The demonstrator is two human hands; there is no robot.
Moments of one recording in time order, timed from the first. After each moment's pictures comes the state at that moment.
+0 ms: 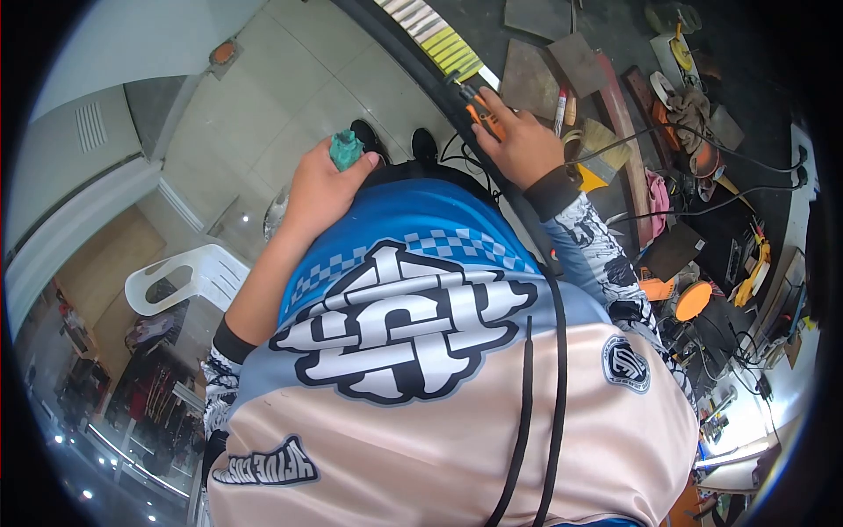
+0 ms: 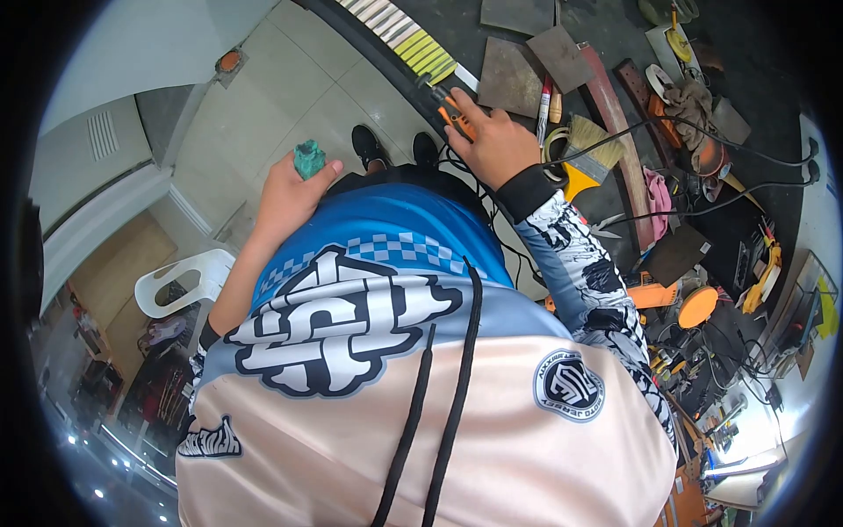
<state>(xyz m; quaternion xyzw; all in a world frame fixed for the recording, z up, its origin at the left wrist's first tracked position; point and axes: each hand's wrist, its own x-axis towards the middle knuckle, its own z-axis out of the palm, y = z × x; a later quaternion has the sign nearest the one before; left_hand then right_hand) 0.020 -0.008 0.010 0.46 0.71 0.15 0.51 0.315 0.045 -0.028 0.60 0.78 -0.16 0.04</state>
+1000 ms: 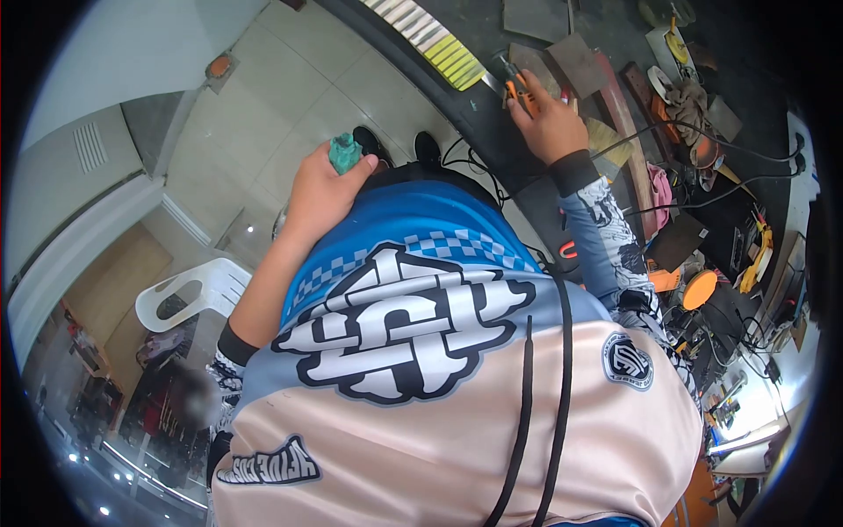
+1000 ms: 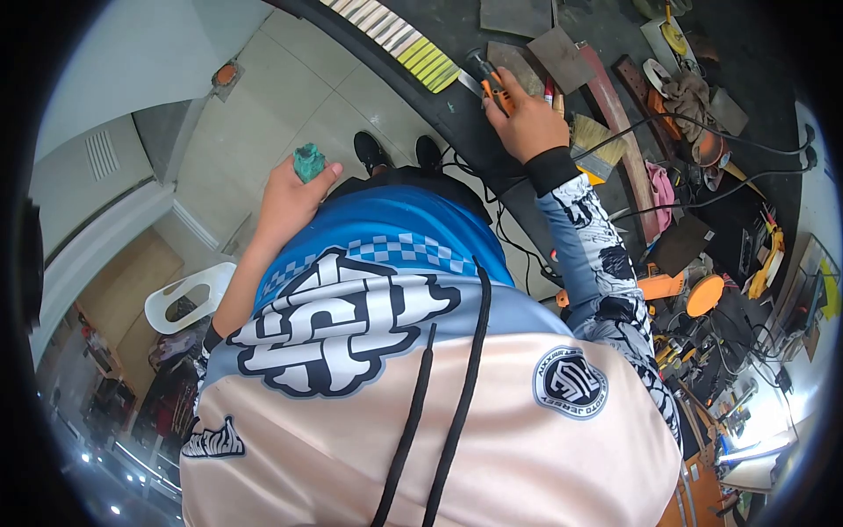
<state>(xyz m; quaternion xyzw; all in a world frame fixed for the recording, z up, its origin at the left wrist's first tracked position) 0.000 0.004 0.011 0.47 0.69 0.15 0.52 0.343 0.075 -0.043 0.68 0.72 -0.13 0.01</state>
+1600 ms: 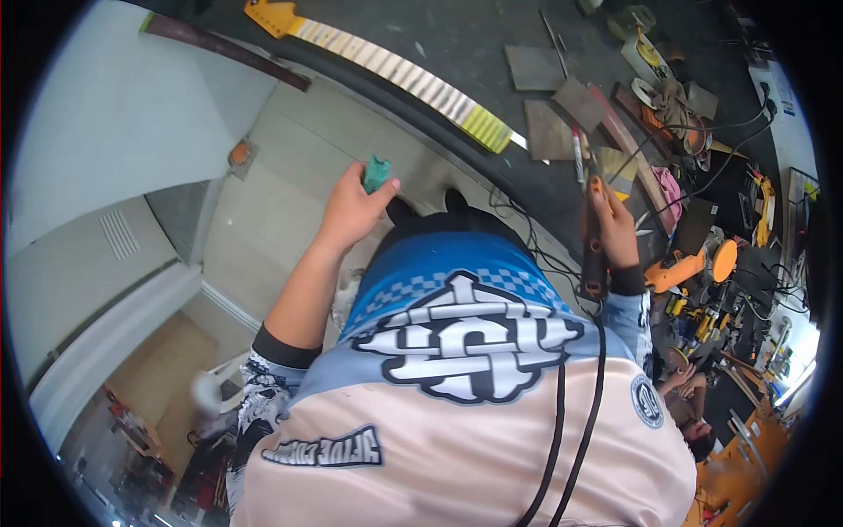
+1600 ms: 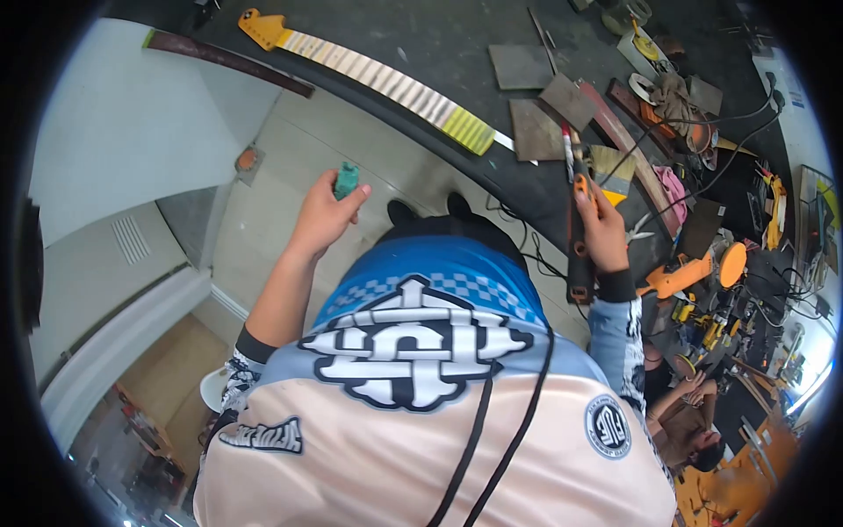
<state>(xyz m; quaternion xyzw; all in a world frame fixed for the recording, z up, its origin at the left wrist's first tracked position) -0.074 0.092 -0.025 0.49 0.61 0.19 0.59 0.360 -0.028 0.008 0.78 0.38 -0.40 -0.31</state>
